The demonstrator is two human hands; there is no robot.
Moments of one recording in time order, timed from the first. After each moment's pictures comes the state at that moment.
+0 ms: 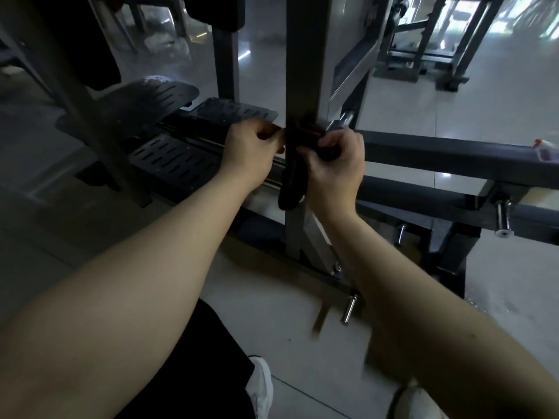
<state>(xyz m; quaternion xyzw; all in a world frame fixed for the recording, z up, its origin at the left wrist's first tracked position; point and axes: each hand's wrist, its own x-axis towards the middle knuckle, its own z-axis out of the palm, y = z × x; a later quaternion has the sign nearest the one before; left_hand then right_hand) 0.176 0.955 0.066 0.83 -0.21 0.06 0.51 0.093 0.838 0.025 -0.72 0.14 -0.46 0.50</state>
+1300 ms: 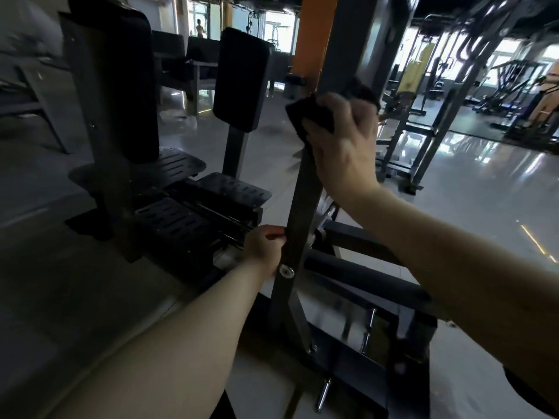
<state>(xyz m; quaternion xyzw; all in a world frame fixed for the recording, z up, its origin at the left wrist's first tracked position) 0.151 0.947 0.050 0.74 -0.07 -0.09 0.66 0.128 0.809 0.218 -0.80 -0.11 -0.59 -0.08</state>
